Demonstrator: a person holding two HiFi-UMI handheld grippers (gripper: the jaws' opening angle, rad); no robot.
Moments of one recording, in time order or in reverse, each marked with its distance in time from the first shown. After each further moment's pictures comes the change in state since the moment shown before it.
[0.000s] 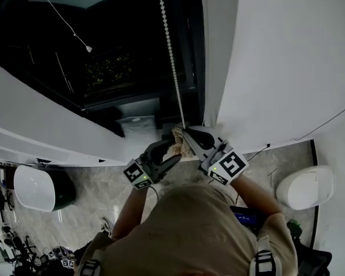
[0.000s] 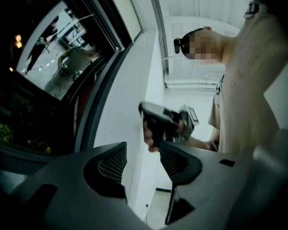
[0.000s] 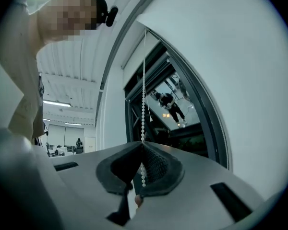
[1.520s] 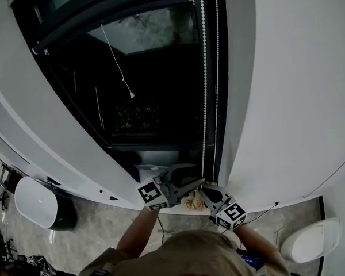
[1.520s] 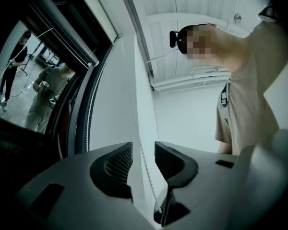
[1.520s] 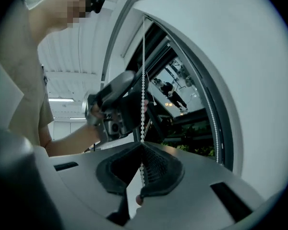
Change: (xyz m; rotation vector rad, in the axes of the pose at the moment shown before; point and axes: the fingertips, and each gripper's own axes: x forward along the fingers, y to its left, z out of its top) left arm 0.055 -0.022 0.140 0.225 -0.021 -0.068; right arm -0.017 0.027 -0.055 0.028 0.141 0.036
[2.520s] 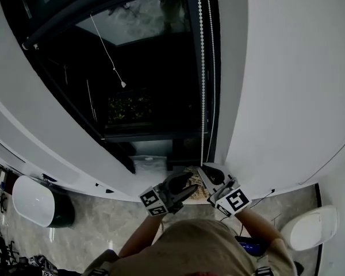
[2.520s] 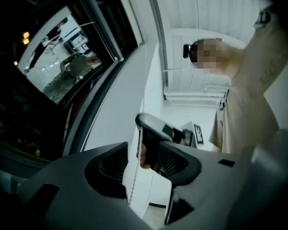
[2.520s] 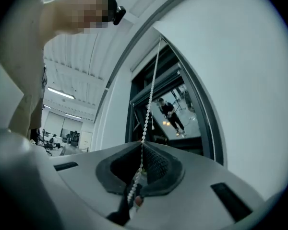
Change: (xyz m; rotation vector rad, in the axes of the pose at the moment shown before) left arm -0.040 -0.029 -0.087 -0.261 -0.106 0.070; right arm -0.004 -0.002 0.084 -0.187 -0.194 -0.063
